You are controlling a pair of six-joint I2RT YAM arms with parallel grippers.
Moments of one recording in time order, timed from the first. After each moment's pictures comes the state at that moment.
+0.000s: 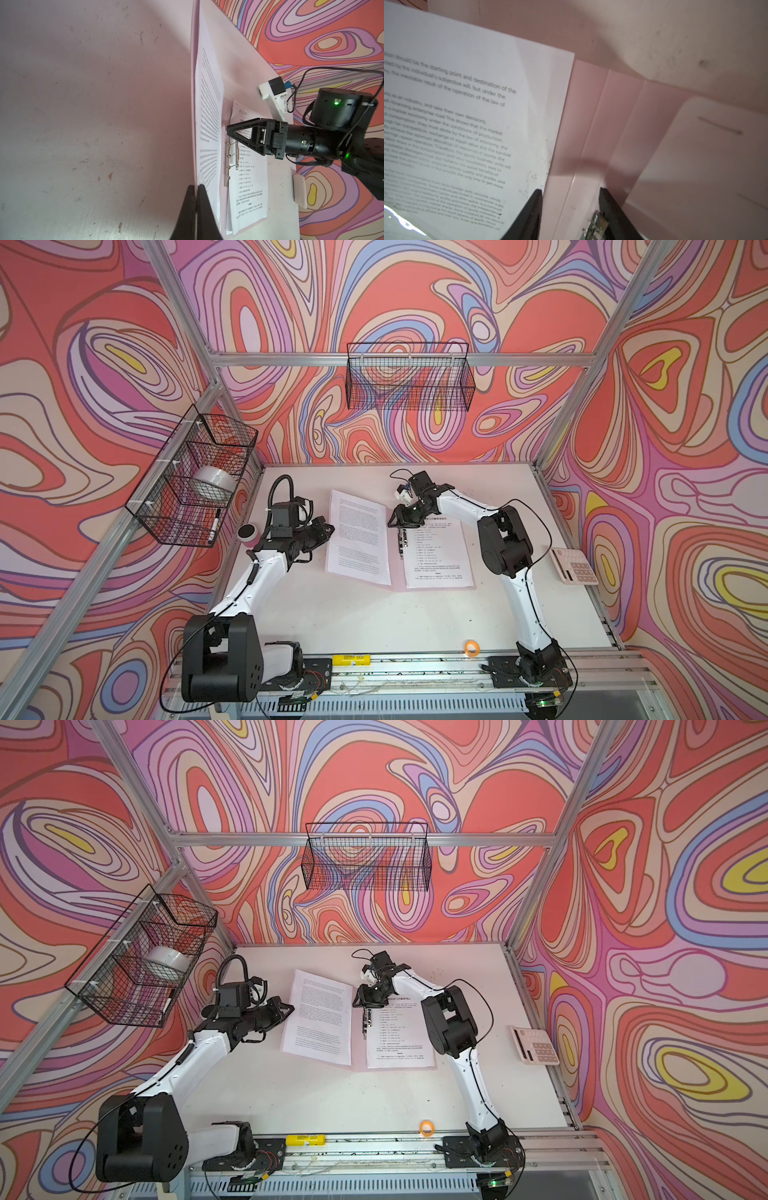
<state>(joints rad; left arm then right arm) 0.00 1.28 0.79 -0.27 0.45 -0.58 0.47 2.36 1.86 -0.62 -0.58 0.35</state>
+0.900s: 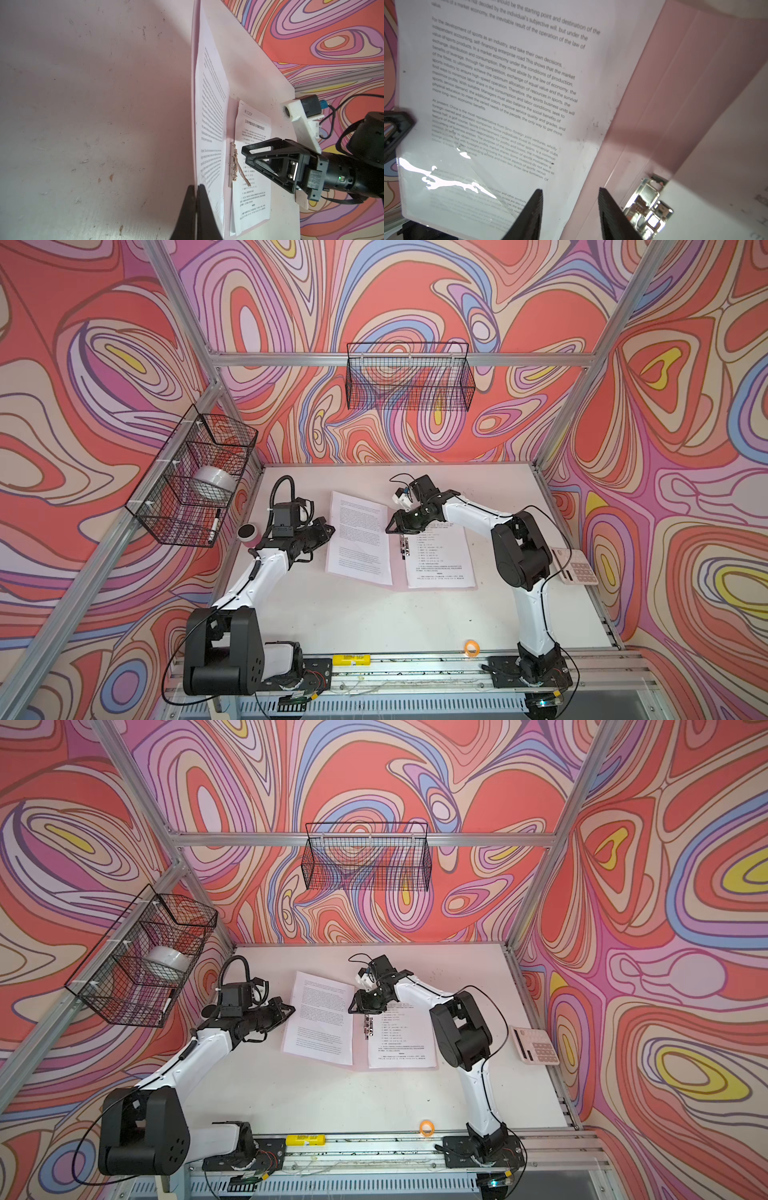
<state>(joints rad) 0.00 1.31 0.79 -0.26 0.45 -0.58 0.53 2.14 1.63 -0.54 -0.60 0.37</state>
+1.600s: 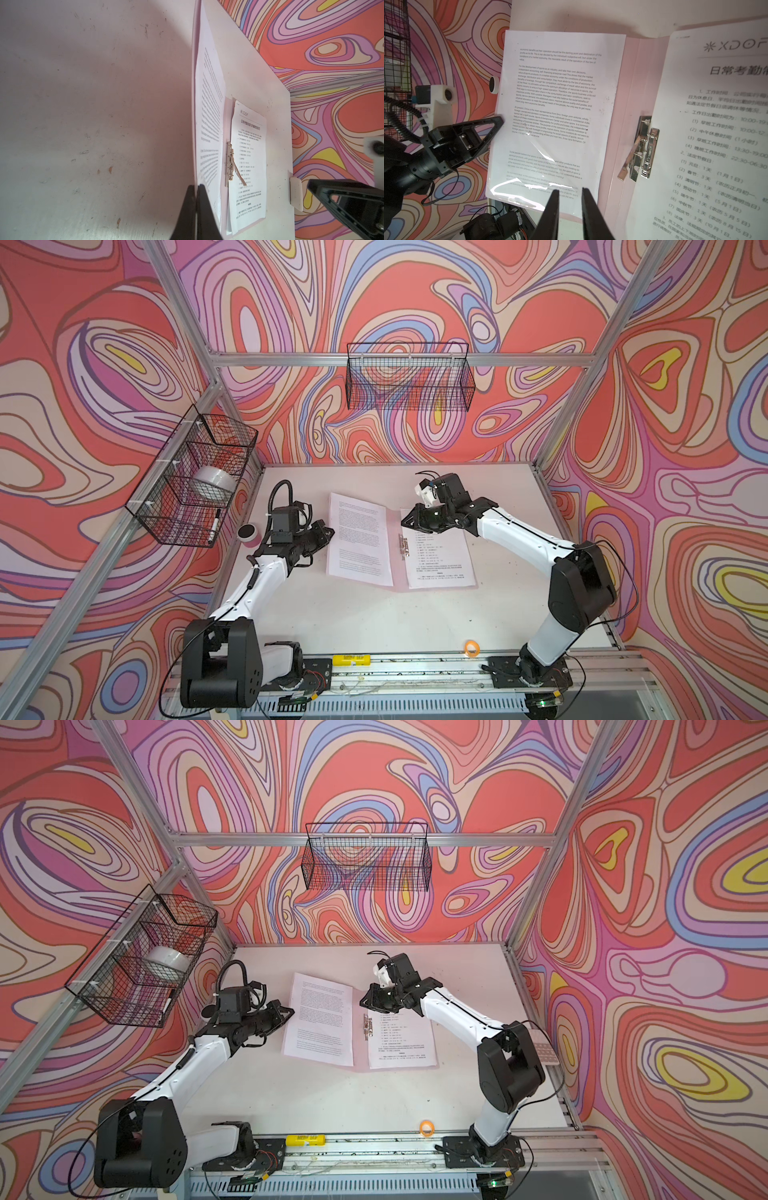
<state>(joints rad) 0.00 1.25 0.74 -0.23 0.45 -0.62 0.54 1.71 1.30 -0.40 -0.48 0.68</state>
